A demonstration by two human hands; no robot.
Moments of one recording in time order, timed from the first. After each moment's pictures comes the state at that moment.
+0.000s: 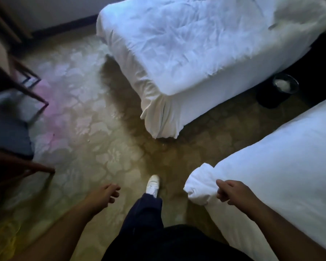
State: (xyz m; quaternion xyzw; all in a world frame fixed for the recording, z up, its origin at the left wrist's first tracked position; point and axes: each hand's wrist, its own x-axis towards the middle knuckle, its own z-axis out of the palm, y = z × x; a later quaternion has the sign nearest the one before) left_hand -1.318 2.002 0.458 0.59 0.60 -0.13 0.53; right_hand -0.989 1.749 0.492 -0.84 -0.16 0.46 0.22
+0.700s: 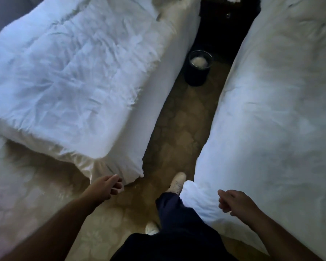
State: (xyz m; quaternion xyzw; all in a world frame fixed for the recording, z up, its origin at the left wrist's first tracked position) left_hand -0.897 2.191 0.468 0.72 0.40 -0.27 0.50; right_hand -0.834 1.779 0.467 -0.84 0.16 0.41 0.33
